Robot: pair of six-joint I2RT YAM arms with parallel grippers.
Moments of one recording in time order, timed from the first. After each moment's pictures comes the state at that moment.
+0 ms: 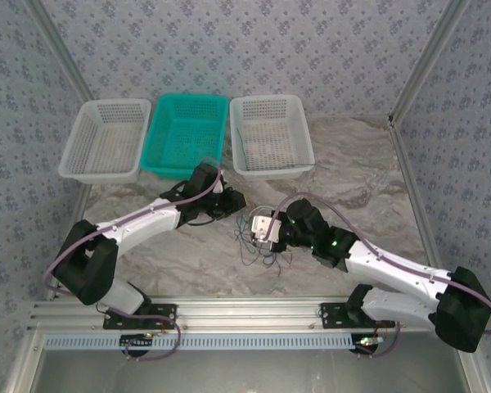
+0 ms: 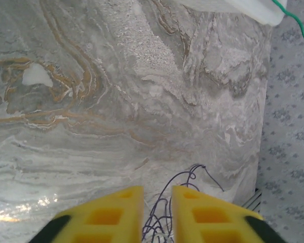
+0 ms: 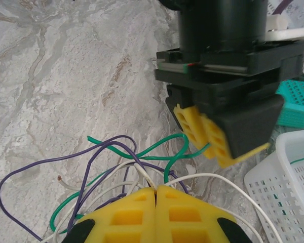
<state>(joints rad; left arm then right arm) -0.66 1.49 0.93 -0.19 0.35 -0.98 0.88 1.05 0.62 -0.07 -0.17 -0.65</state>
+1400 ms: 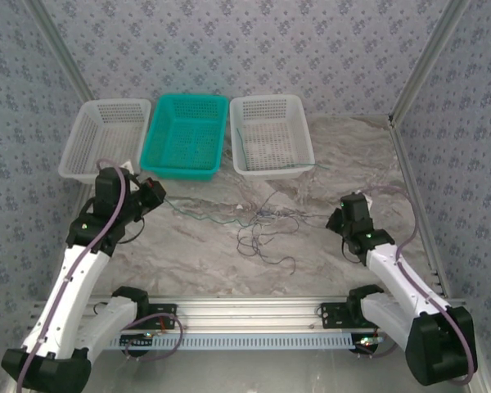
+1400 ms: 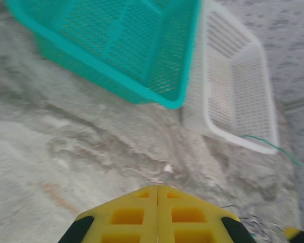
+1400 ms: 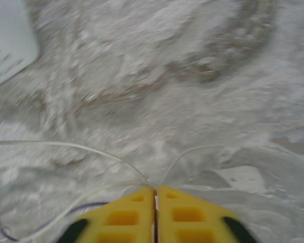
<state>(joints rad) -0.25 0.83 0.93 -0.67 0.14 -0.72 0.27 0.93 0.48 -0.37 0.17 0.59</state>
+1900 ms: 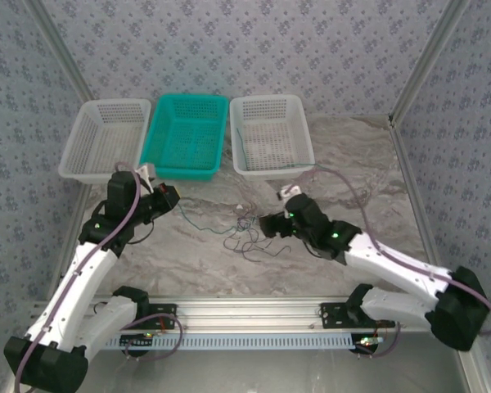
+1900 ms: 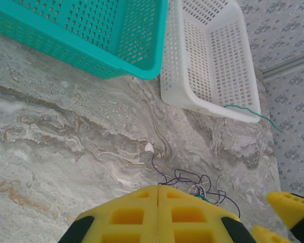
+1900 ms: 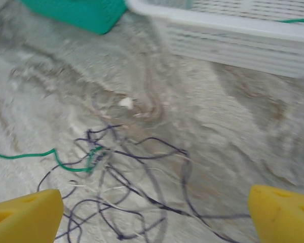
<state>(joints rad) -0.28 0.85 0.83 -0.56 0.24 -0.71 0.85 1.14 0.73 -0.30 0.22 0.31</state>
